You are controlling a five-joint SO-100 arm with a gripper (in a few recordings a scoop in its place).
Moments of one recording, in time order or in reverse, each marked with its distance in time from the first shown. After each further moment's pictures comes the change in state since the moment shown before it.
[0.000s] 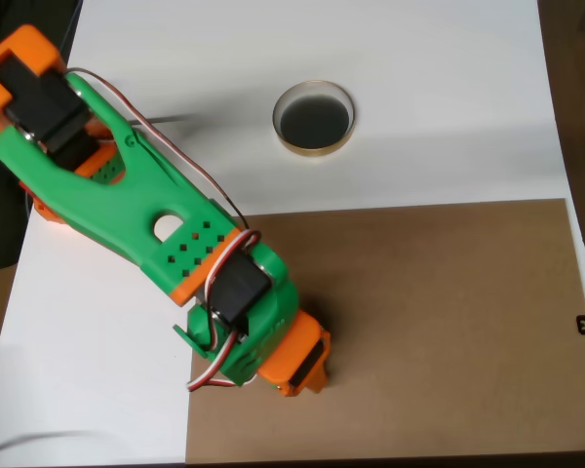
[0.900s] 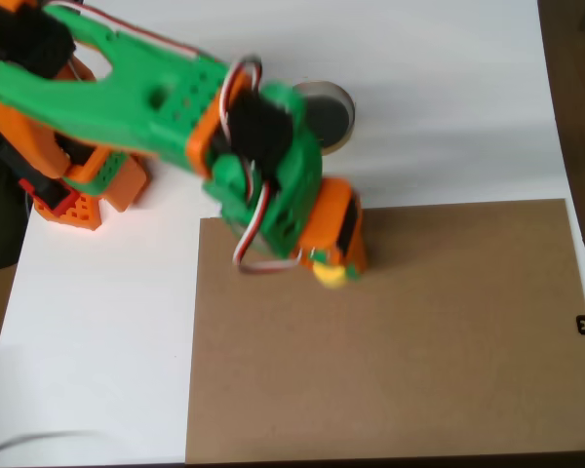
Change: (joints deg) arm -17.7 15.0 -2.5 13.7 -4.3
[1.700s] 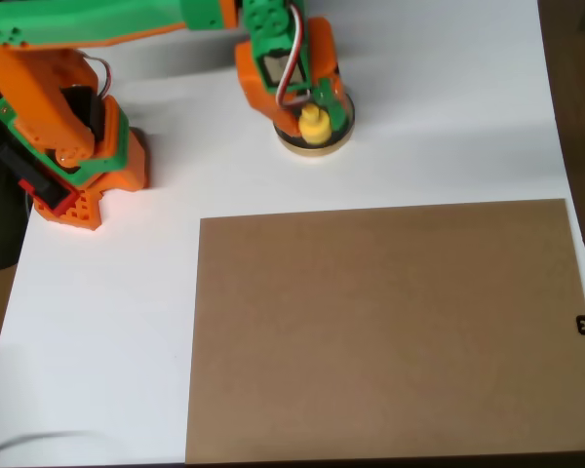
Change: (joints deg) arm -31.7 10.5 15.7 0.7 7.9
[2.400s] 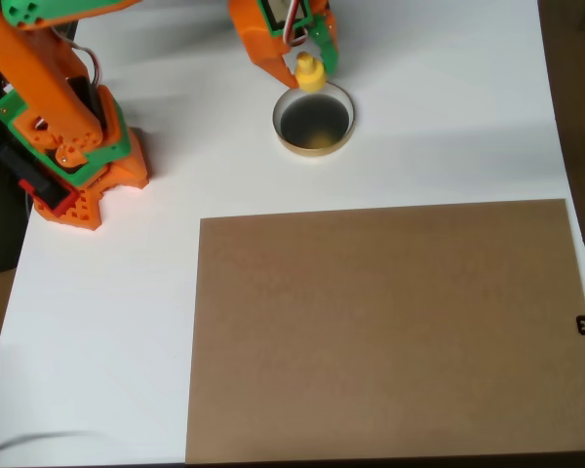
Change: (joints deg) arm -12.2 0.0 1.2 -4.0 1.0
